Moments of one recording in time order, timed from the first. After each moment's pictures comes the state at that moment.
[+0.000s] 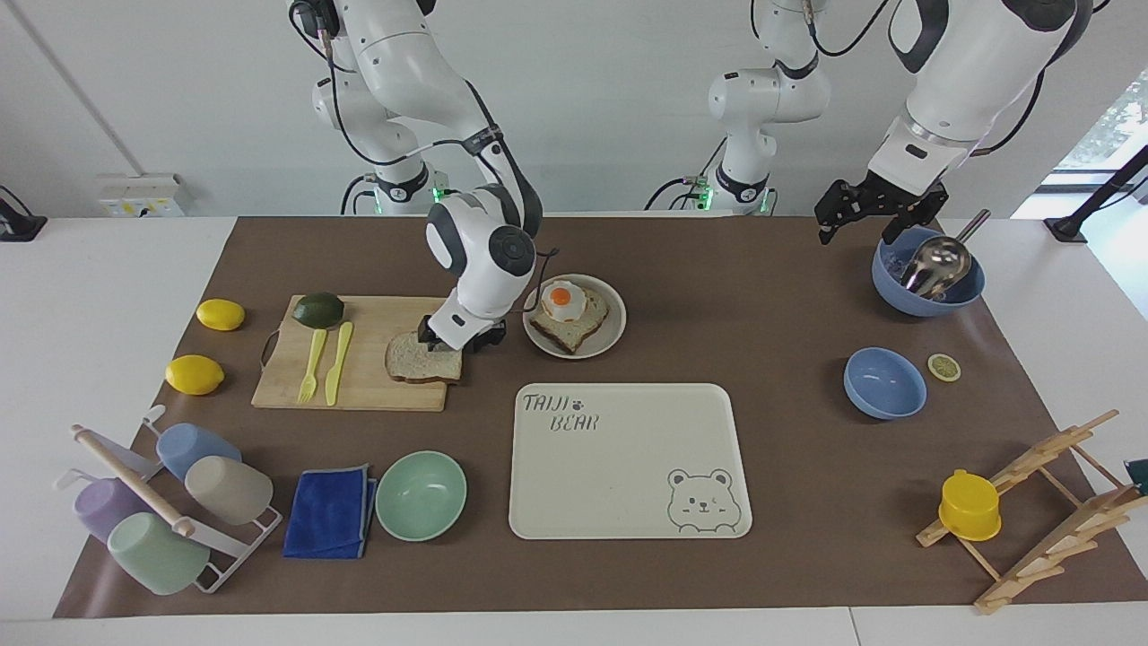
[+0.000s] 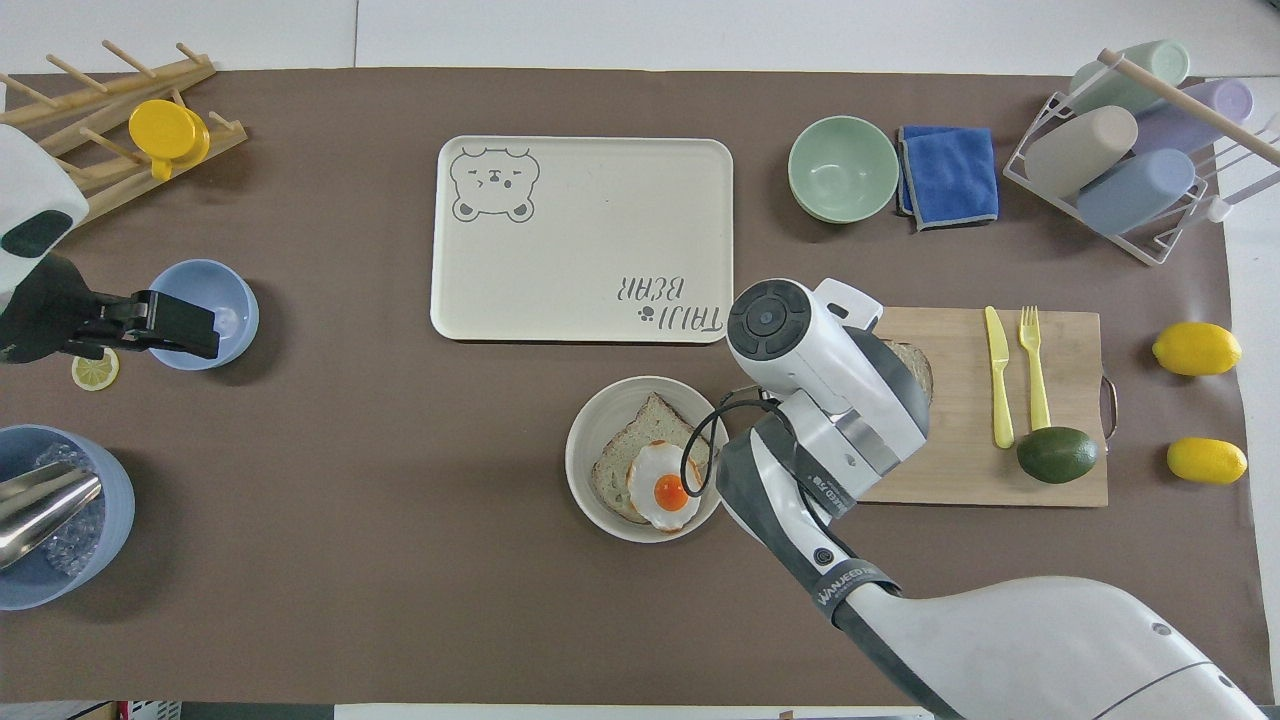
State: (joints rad) left arm -0.04 -0.05 -0.10 -1.66 -0.03 1.53 -0.06; right arm 0.43 0.32 0.01 -1.98 -0.34 1.97 0.48
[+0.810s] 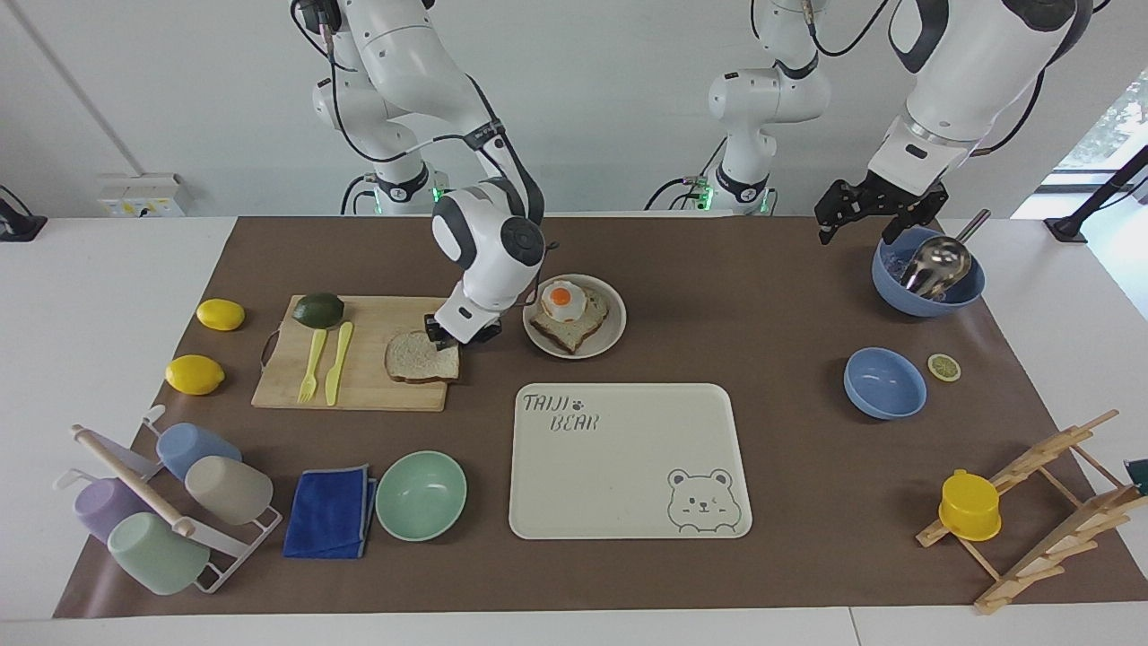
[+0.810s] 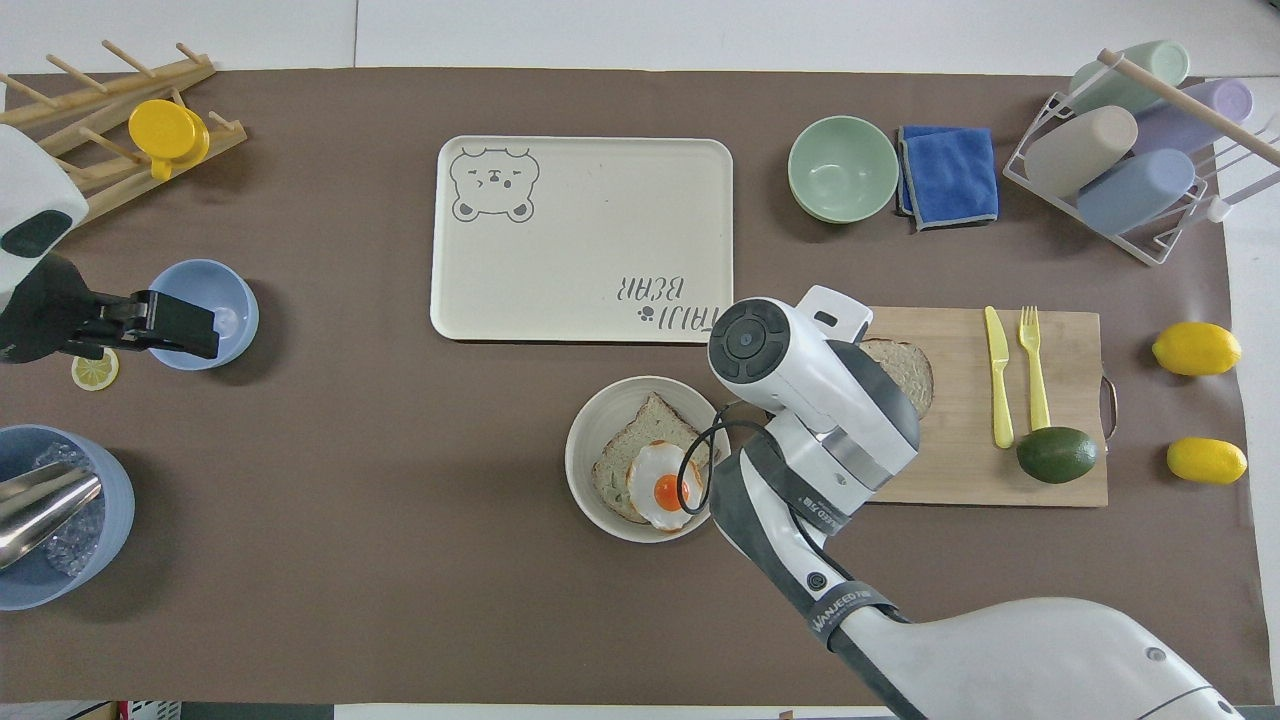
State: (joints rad) left arm -0.04 -0.05 -0.10 -1.66 -0.03 1.53 -0.06; right arm 0.47 0.29 0.01 -1.99 -0.40 1.95 0.48
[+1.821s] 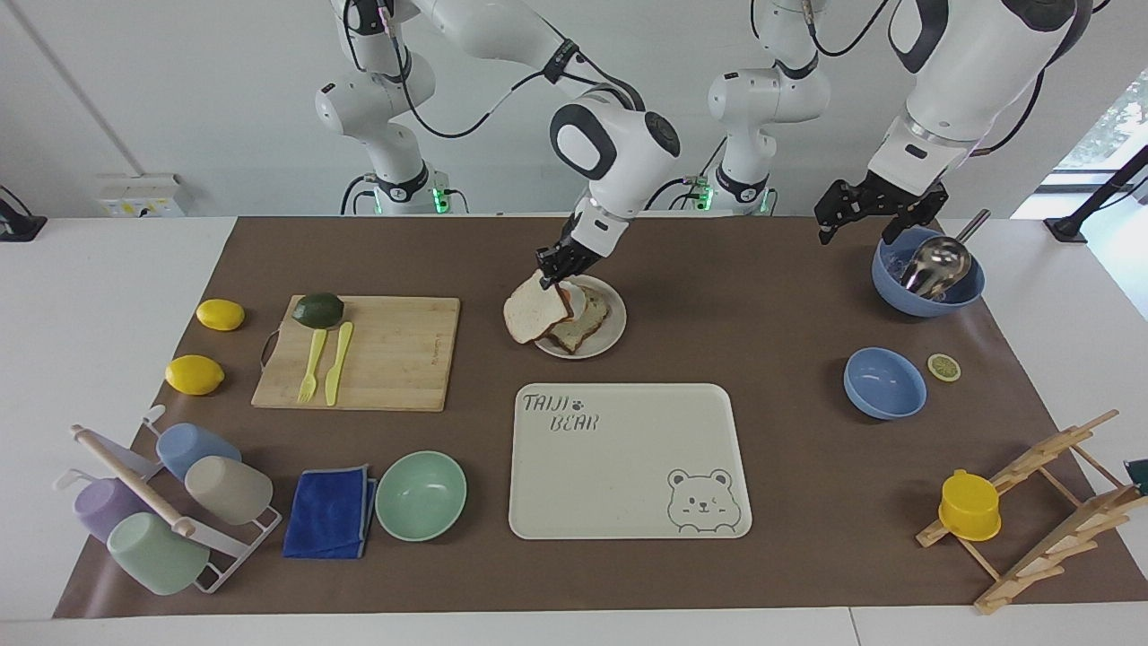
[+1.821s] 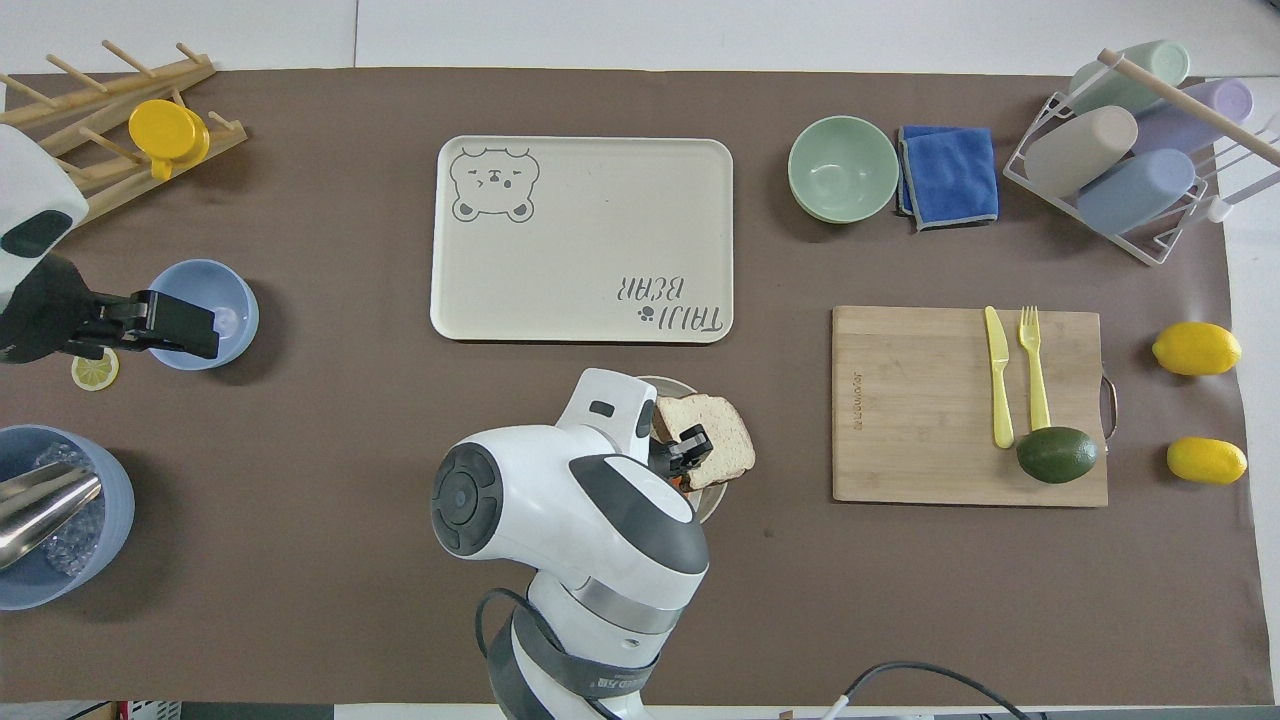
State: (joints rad) left arm -0.04 -0.05 -0.10 -1.66 -0.03 1.53 -0.06; right arm 0.70 0.32 0.15 -1.73 -0.36 1.71 0.49
